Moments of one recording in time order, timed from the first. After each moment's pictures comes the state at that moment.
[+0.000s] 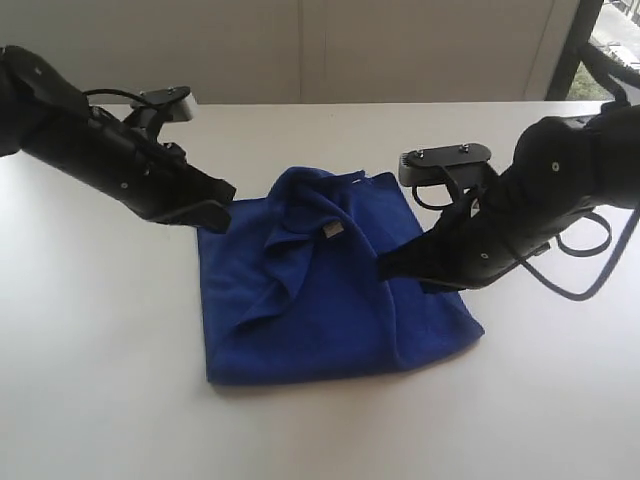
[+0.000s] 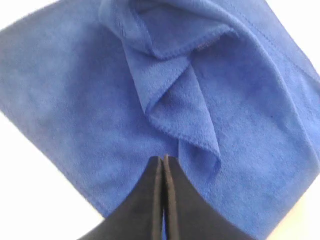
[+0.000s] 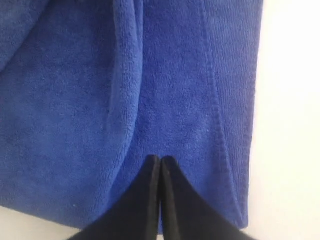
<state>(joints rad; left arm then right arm) -0.33 1.76 -1.12 -0.83 0.66 0.73 0.30 1.65 -0.91 0.16 0.49 0.01</state>
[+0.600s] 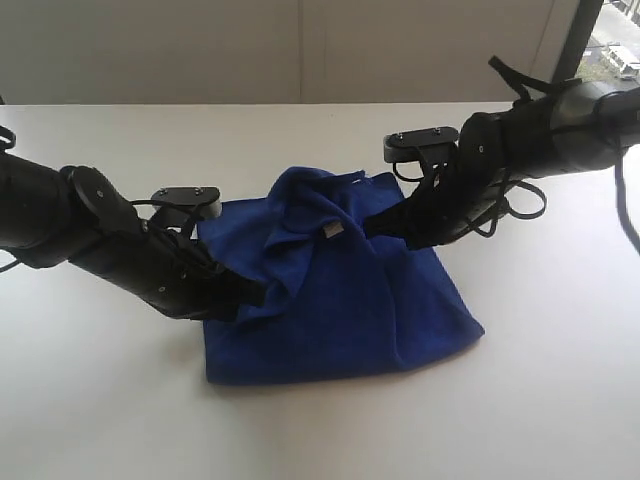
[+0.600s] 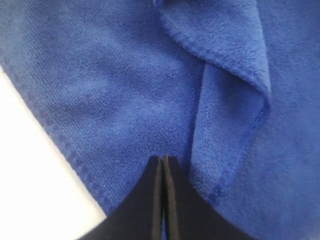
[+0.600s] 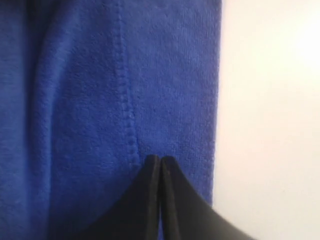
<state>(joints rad) -0.51 1.80 -0.88 -0.83 0.33 0.58 0.22 2.01 -1.21 0.10 0.40 0.00</state>
